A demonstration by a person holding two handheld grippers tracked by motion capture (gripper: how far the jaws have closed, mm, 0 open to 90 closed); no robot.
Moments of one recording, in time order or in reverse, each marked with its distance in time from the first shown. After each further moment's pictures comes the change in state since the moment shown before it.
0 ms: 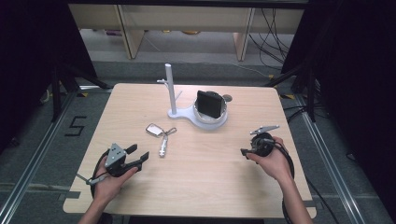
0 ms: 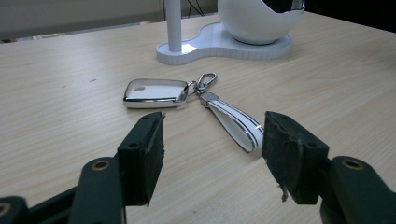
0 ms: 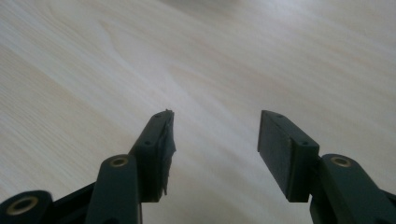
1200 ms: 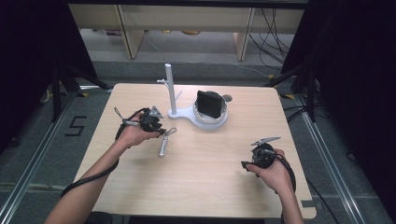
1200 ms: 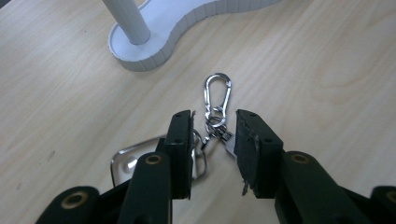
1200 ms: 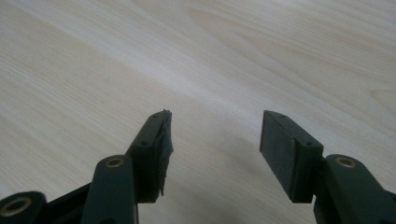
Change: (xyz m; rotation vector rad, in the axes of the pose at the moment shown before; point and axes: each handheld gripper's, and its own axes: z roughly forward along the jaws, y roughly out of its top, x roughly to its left) left arm 0.016 0.098 0.140 0.566 -0.148 0.373; right arm 0.015 -0.025 -0.006 0.045 0.034 0.080
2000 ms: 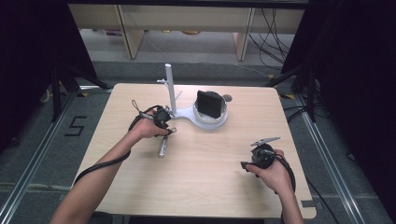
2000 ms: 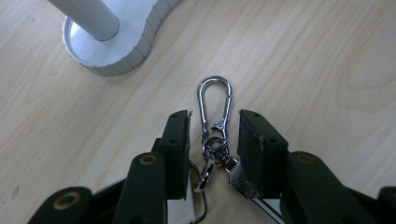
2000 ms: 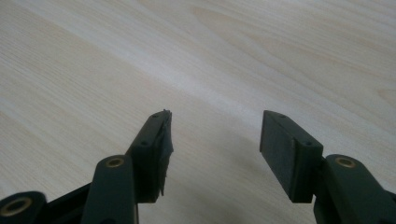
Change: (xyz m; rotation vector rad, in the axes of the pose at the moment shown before) left arm 0.002 0.025 0.032 0.179 -0.053 0.059; right arm 0.001 0.000 0.000 0.024 0.018 -0.004
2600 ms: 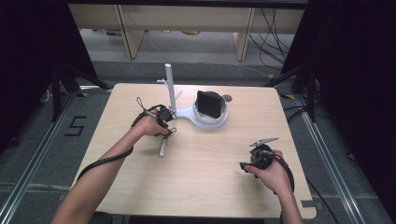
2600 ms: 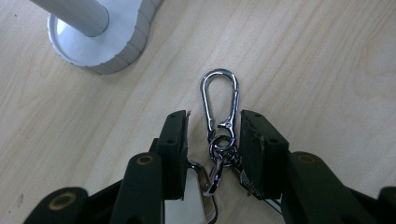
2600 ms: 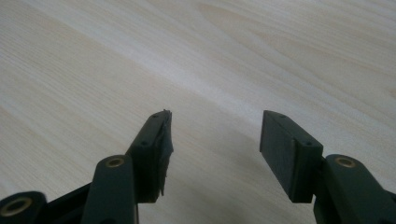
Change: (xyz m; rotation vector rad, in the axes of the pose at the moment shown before) left arm 0.003 0.007 0.008 0.075 -0.009 0.045; right arm 0.003 -0.001 0.003 0.002 0.007 0.003
